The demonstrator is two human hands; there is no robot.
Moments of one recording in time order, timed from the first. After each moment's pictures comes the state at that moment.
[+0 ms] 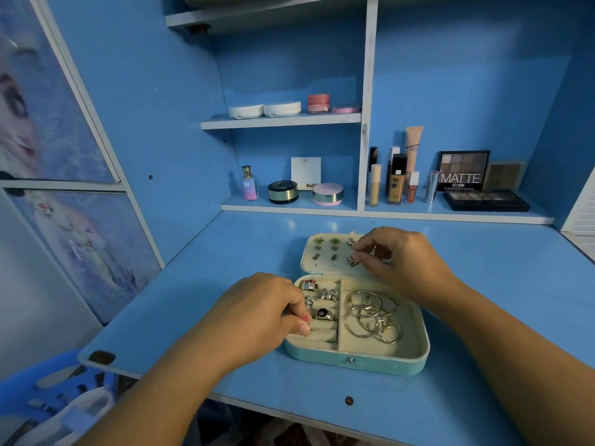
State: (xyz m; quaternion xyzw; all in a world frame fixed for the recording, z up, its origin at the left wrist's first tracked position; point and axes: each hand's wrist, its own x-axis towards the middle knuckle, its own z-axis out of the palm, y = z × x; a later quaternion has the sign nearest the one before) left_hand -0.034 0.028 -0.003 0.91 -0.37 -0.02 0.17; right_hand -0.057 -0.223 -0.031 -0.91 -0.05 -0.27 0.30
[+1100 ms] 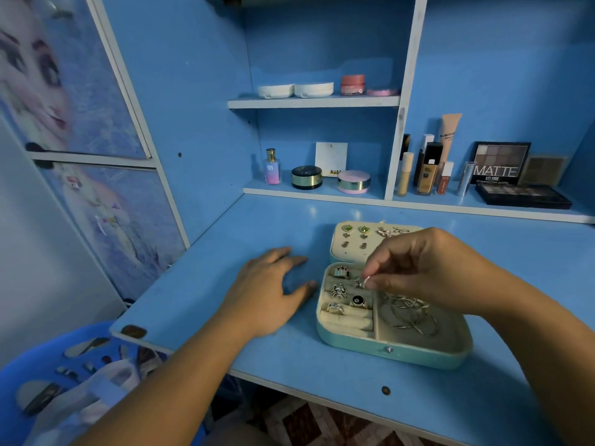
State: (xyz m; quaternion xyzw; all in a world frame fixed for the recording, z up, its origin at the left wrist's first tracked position) left_hand 0.025 0.052 -0.067 0.94 -0.28 0.05 0.21; right_hand -0.091 -0.177 0.013 -0.88 -0.15 -0.06 0.45
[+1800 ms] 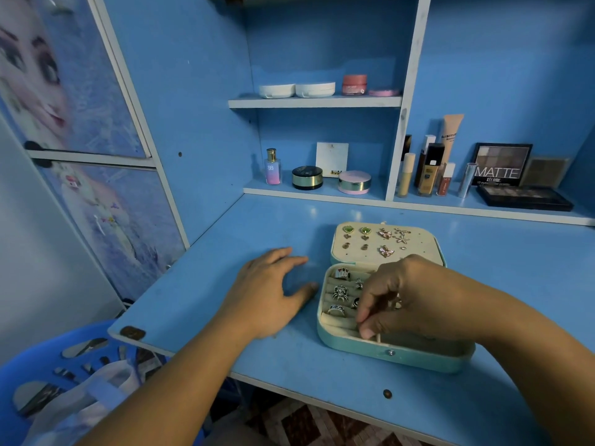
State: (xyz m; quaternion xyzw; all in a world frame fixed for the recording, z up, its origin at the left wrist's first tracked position) left_hand 0.023 0.053 -0.066 0.94 -0.26 0.03 0.23; right_hand -0.096 -0.159 0.012 -0.93 -0.16 0.06 0.31
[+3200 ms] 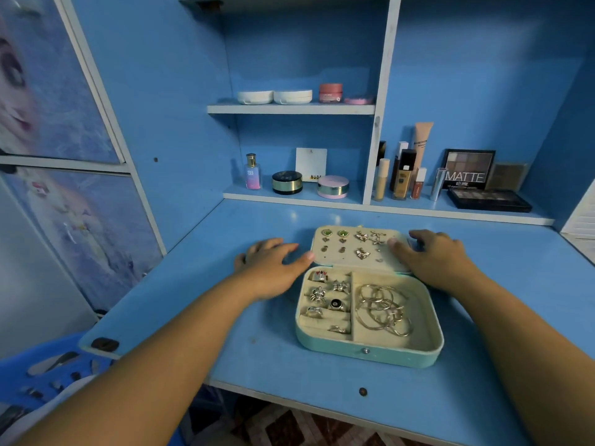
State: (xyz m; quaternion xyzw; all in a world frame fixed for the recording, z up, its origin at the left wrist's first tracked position) left_hand 0.047 0.007 -0.040 0.96 -0.22 -0.08 0.18; right_hand -0.044 -0.251 -0.039 -0.94 0.26 -0.07 0.22
